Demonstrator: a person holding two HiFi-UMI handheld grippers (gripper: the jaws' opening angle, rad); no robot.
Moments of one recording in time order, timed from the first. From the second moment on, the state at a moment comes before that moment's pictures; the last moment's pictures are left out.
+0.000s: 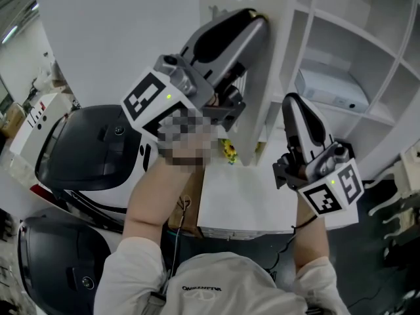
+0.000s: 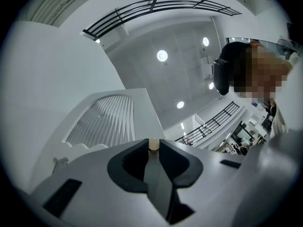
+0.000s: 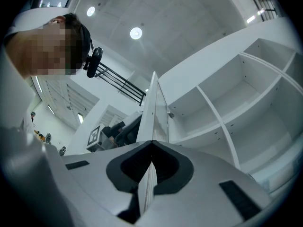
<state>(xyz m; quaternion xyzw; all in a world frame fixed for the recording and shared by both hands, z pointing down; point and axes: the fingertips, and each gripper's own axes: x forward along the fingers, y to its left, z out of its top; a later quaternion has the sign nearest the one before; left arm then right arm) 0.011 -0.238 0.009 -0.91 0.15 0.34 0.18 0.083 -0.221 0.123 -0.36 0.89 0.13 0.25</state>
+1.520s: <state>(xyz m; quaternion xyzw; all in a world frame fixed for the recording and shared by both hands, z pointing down) 0.092 -0.278 0.012 -0.89 0.24 0.29 0.26 0.147 -0.260 0.146 -0.42 0.87 0.14 0.22</state>
